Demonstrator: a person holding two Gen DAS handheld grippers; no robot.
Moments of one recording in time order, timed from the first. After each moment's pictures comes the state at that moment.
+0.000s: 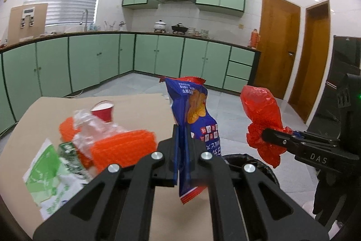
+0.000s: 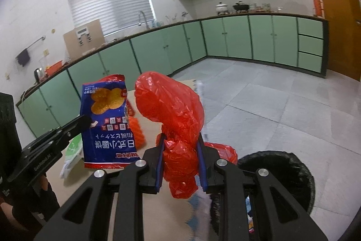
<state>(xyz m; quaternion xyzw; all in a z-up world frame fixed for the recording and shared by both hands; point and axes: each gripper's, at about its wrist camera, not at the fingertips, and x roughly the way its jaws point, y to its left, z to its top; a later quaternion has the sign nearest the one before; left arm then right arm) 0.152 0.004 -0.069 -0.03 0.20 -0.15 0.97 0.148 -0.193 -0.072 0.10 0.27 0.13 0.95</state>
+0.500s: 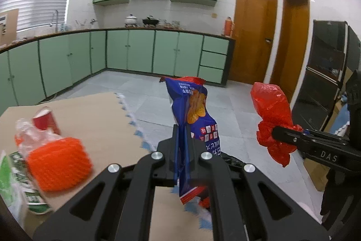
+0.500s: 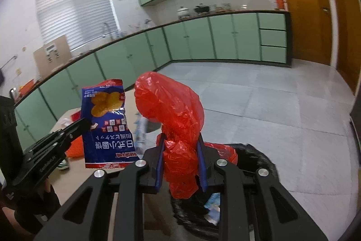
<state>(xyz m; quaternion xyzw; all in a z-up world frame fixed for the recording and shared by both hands) 0.179 -0.101 -0.085 -0.01 0.22 -0.23 0.95 0.122 -0.288 -0.080 0.13 0.27 0.03 0.95</state>
